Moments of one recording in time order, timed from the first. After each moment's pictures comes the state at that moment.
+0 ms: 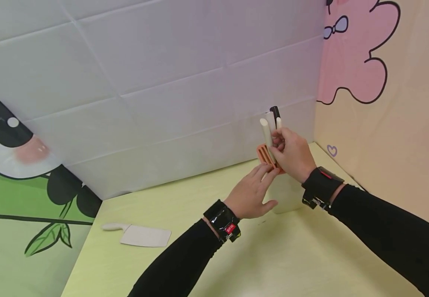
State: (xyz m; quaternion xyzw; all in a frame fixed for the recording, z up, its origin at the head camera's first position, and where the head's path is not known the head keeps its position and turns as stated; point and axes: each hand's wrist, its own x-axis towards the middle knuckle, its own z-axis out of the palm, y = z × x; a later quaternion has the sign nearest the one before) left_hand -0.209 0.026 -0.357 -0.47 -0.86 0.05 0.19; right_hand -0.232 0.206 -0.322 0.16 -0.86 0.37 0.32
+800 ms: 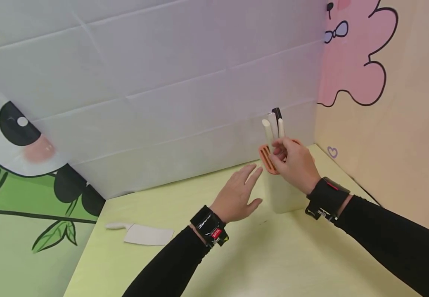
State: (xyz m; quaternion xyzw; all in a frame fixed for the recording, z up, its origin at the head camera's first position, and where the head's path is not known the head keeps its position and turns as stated) left_hand -0.201 -0.018 -0.360 -0.43 -0.88 0.02 0.22; right_hand -0.202 0.198 -0.324 0.20 -0.84 0.37 0.34
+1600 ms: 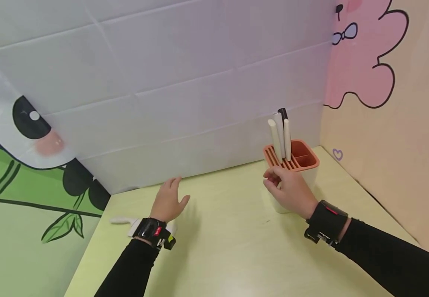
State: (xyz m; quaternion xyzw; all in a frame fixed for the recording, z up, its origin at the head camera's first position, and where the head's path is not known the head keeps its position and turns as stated) left_hand -0.220 -0.217 -0.391 -0.17 -0.96 -0.09 0.21; right_hand -0.168 0.170 -0.360 0.24 -0.85 0.41 0.24
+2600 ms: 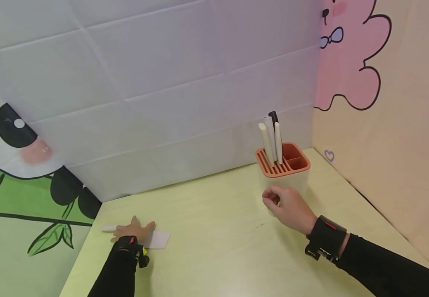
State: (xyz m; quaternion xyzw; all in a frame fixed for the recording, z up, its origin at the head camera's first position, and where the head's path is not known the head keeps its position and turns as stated) left_hand -0.229 -0.346 -0.477 0.20 -0.97 -0.11 -0.07; right_hand -0.152 0.180 -0.391 0.24 -0.86 0.42 0.18
